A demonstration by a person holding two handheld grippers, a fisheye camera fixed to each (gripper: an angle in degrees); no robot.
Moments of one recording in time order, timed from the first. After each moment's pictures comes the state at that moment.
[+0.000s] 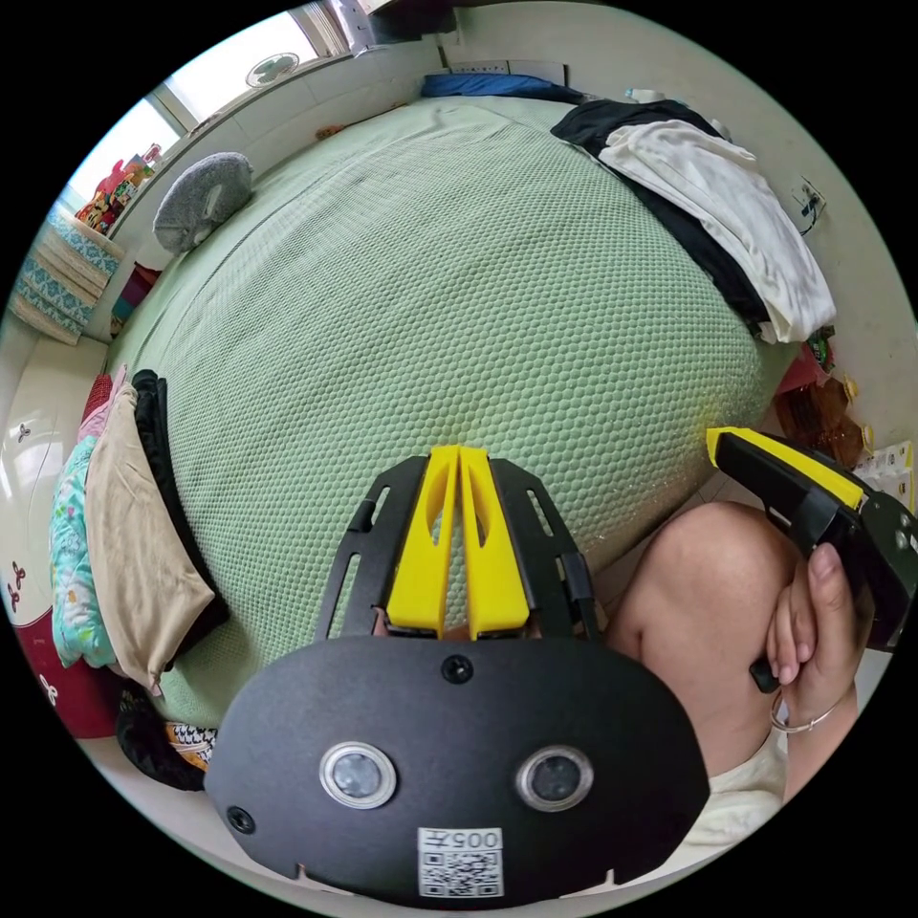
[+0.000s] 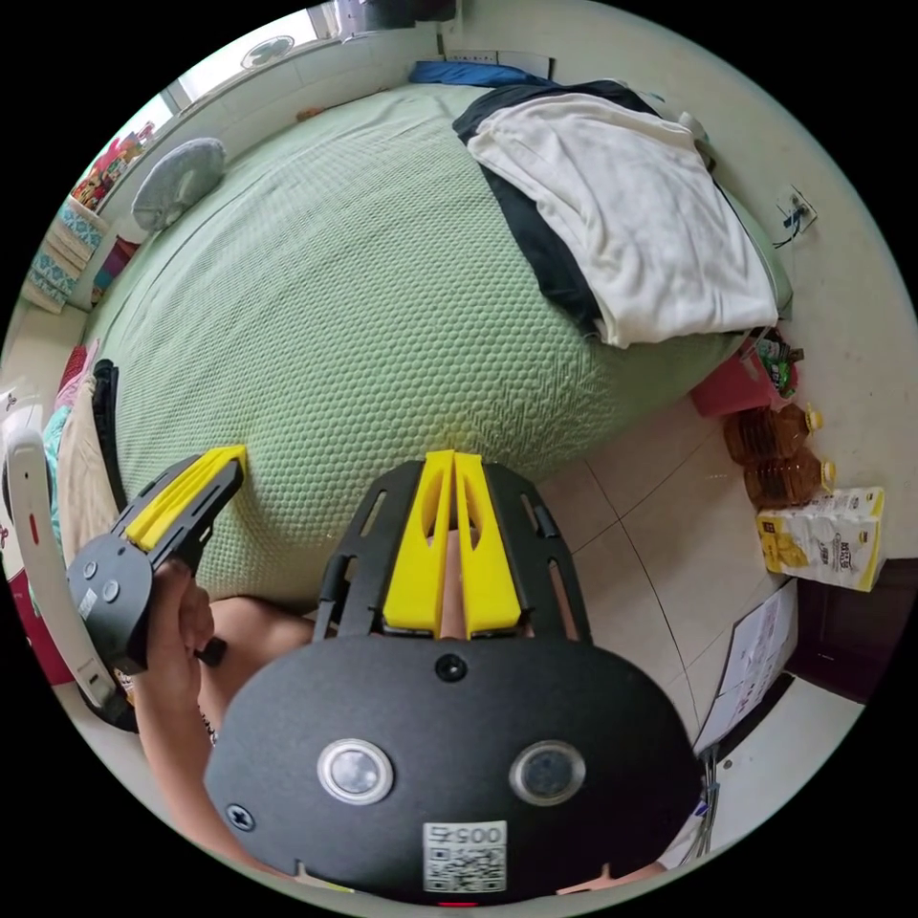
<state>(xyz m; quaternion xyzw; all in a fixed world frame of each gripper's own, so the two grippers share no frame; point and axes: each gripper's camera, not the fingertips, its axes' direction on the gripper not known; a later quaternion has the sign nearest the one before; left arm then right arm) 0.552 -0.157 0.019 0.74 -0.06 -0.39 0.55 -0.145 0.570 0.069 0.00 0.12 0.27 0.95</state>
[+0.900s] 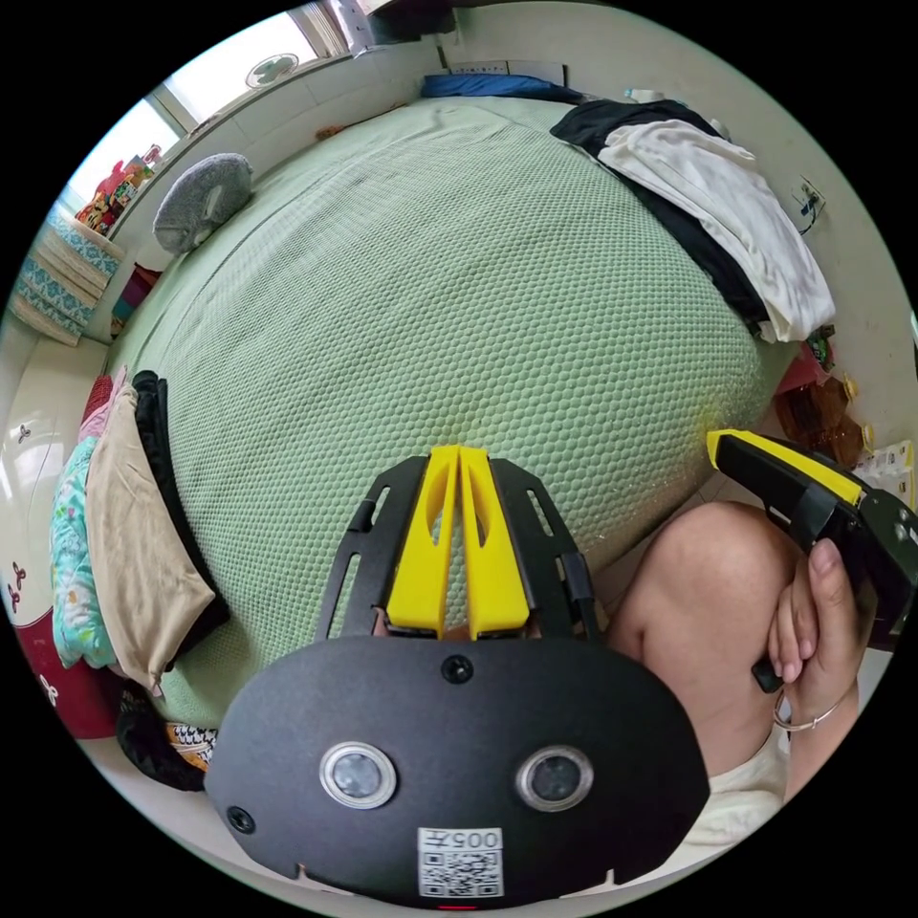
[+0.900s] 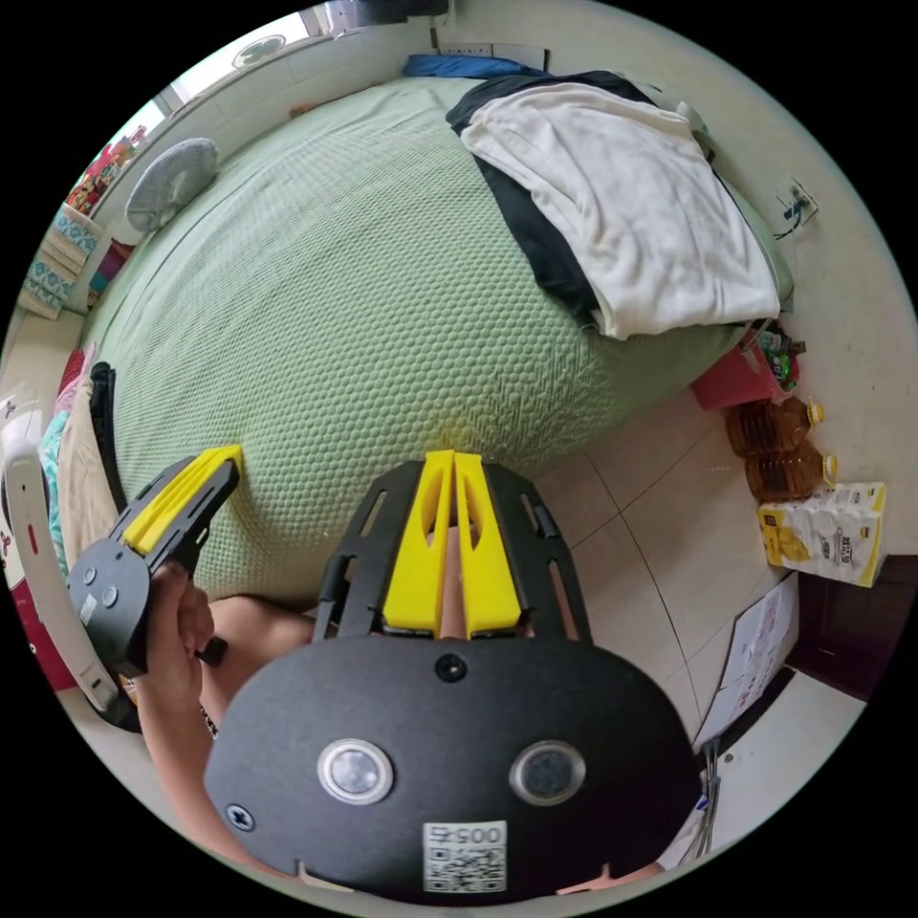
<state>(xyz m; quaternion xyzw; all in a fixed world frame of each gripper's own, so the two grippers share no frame) 0.556 -0.150 0.019 0.74 -0.07 -0.39 0.55 -0.136 0.552 0.064 -0.01 0.11 0.28 0.95</state>
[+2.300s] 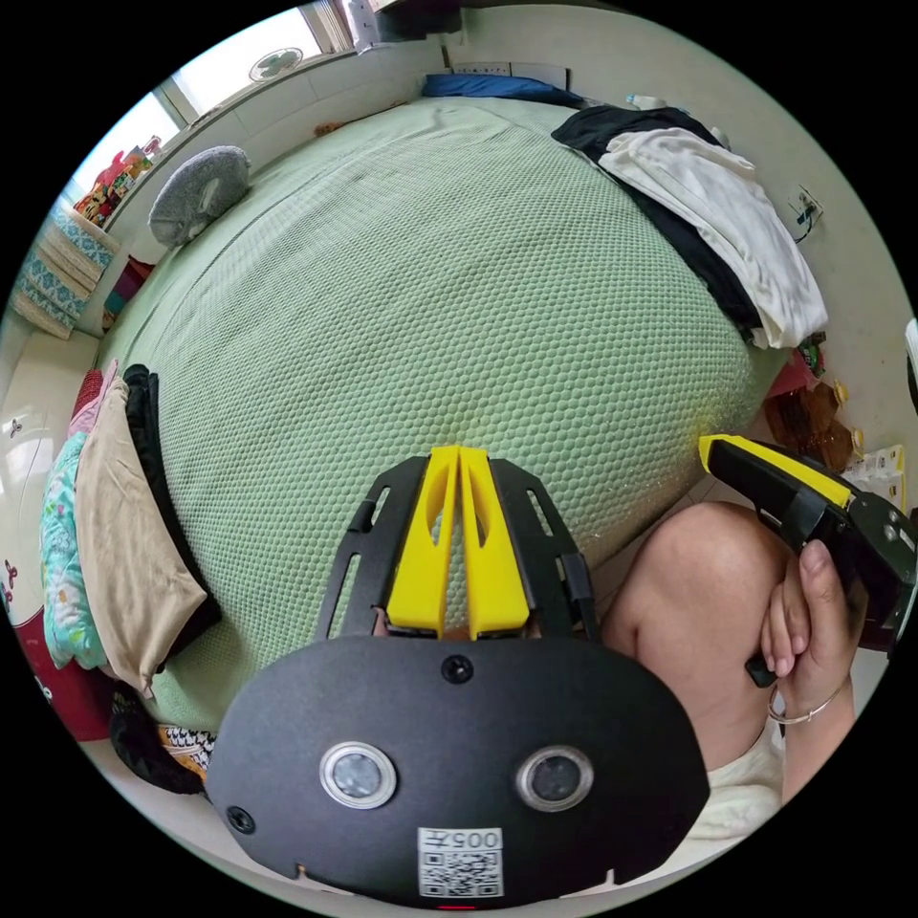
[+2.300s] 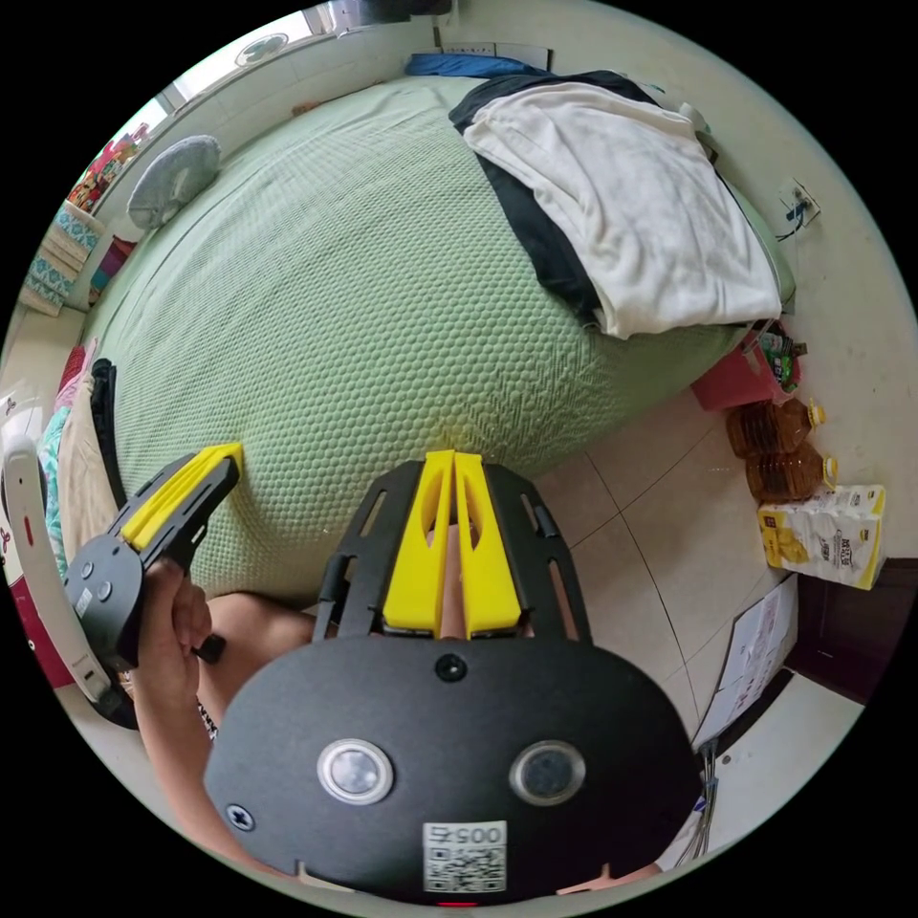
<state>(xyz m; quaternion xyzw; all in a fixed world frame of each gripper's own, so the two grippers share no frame) 0.562 -0.127 0.022 0.75 -0.05 -0.38 0.54 -0.140 0.547 0.035 -0.01 0.11 0.28 0.95</state>
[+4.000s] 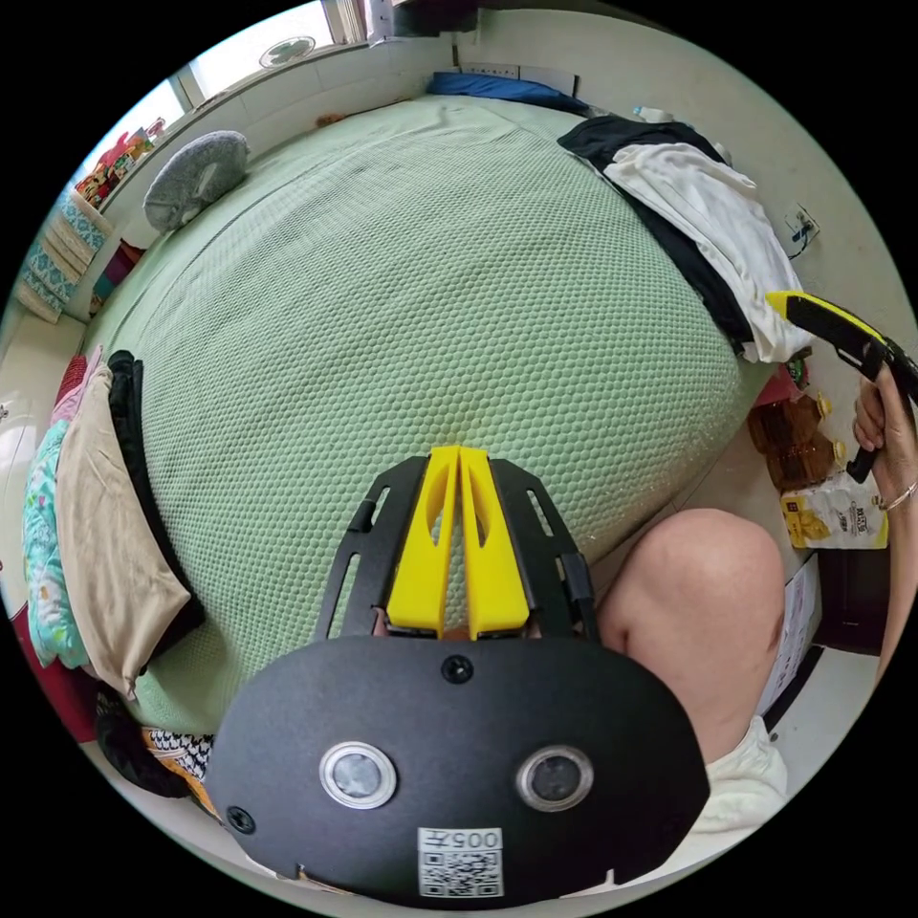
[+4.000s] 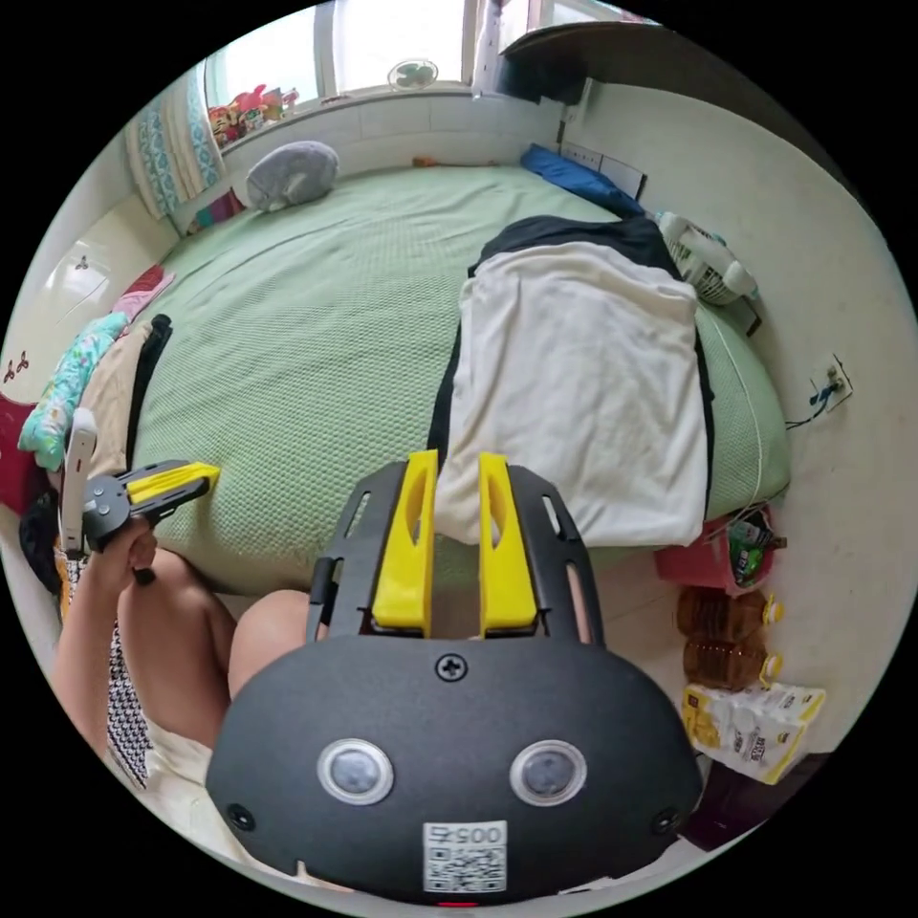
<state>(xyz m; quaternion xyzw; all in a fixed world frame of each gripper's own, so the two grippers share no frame) 0.570 -0.031 0.101 0.76 -0.02 -0.36 0.54 -0.090 0.635 -0.088 0.09 0.12 0.07 0.99</state>
